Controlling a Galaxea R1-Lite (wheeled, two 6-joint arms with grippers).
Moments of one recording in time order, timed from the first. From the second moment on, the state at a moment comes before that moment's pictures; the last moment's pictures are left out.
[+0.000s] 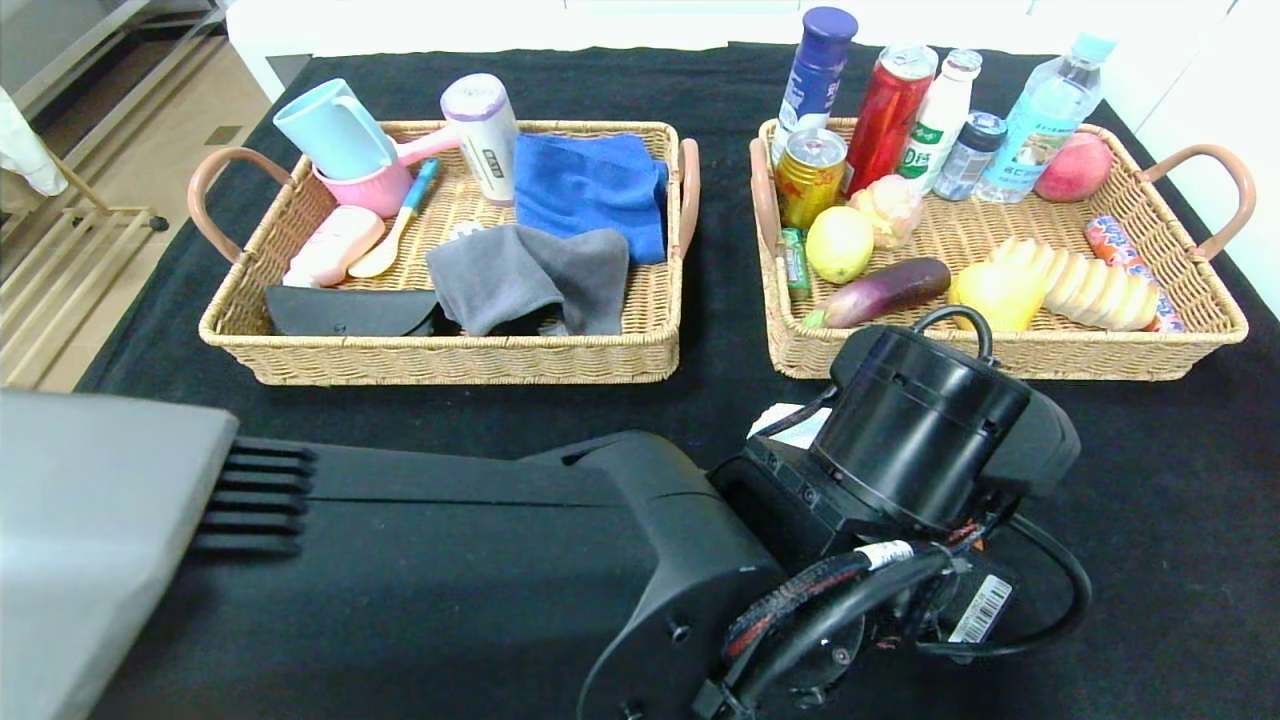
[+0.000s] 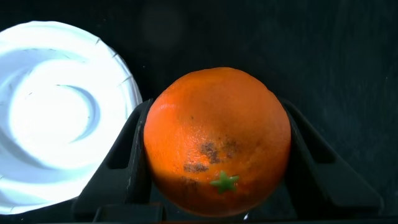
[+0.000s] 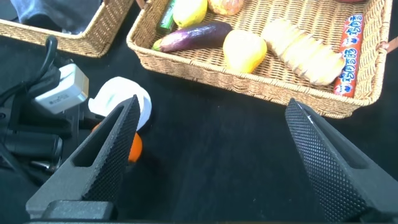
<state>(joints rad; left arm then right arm) -1.10 2.04 -1.58 0.06 0.21 -0.10 -0.06 0.90 -0.88 0.03 0.41 -0.02</state>
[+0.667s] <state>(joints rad) -1.09 2.07 -1.59 0.06 0.21 -0.09 -0.06 0.91 -0.87 0.03 0.41 -0.02</state>
